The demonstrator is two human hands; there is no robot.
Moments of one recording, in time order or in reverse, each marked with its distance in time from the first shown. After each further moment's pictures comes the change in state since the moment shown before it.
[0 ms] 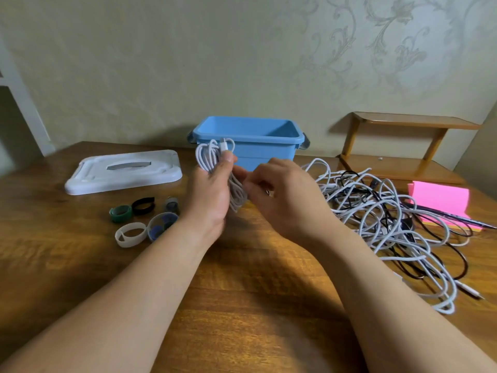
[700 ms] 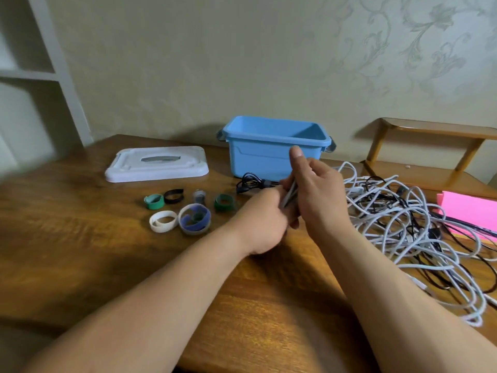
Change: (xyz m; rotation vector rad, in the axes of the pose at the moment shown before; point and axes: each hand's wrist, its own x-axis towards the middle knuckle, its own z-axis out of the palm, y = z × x) left_hand -0.039 0.002 0.002 0.698 -0.549 0.070; right_hand 0.006 -0.008 0.014 0.716 0.195 0.600
